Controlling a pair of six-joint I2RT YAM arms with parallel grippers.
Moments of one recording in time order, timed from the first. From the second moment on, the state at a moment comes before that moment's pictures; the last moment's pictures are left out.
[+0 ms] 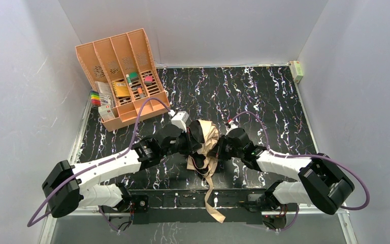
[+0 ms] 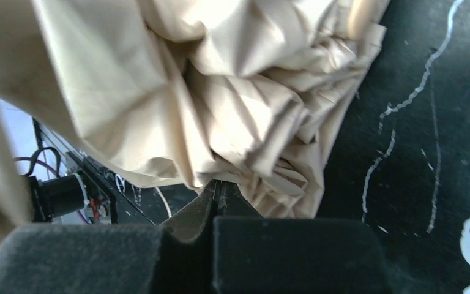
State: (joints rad) left arm -0.97 1.18 0.69 -0.02 -0.05 -0.78; right arm 0.75 1.25 0.41 0.21 -0.21 0.89
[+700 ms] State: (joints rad) left arm -0.97 1.19 0.82 -0.12 -0.11 -0.75; right arm 0.75 0.88 0.44 0.07 -0.24 0.85
